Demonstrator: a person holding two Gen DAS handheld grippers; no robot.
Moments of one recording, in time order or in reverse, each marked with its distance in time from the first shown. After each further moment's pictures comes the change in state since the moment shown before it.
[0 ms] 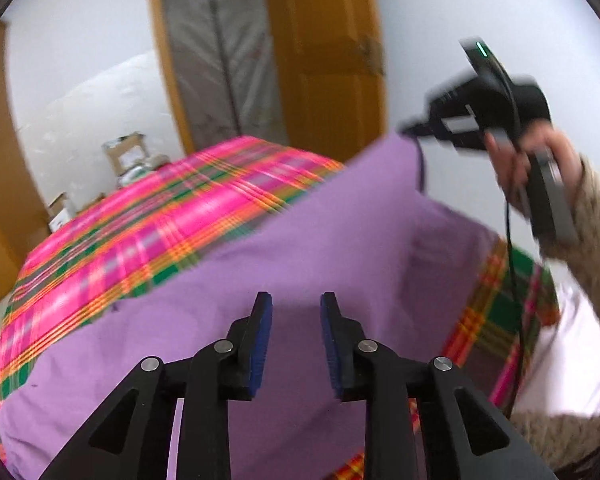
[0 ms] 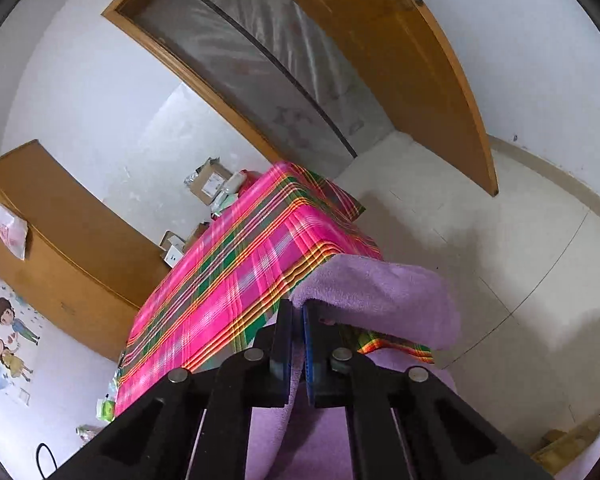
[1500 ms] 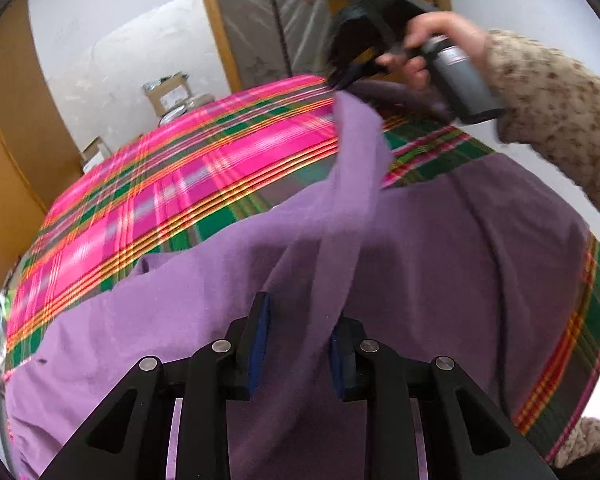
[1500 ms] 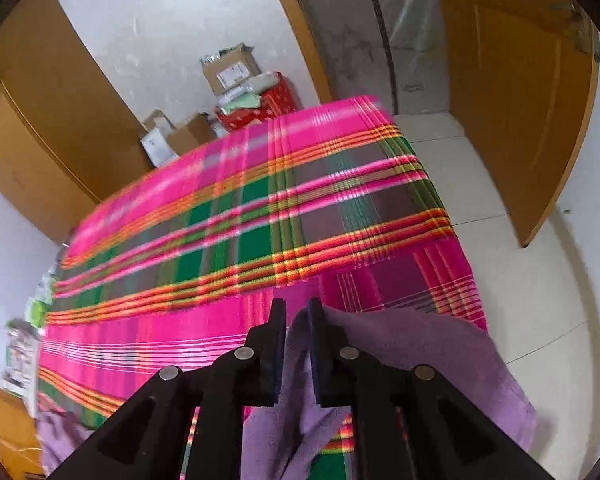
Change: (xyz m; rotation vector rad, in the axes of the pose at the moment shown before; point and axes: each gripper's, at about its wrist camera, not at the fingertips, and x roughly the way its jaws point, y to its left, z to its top) left arm 0.050 0.058 -0.011 -0.146 0.193 0.151; right arm 0.212 0.133 0.055 -0.373 0.337 -0.107
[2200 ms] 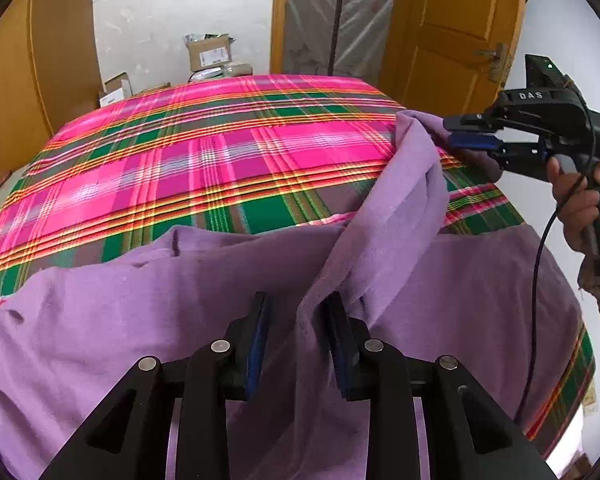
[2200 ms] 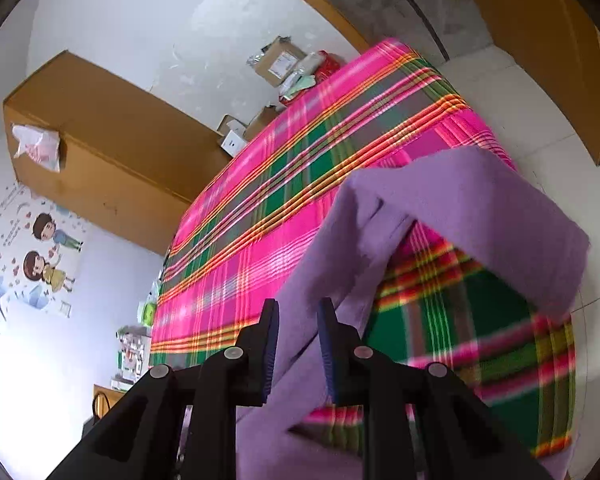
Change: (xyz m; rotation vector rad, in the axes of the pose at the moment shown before) left arm 0.014 0.054 0.006 -0.273 0.029 -0.073; right arm -0.036 -0.035 -0.075 0.180 0.086 0.388
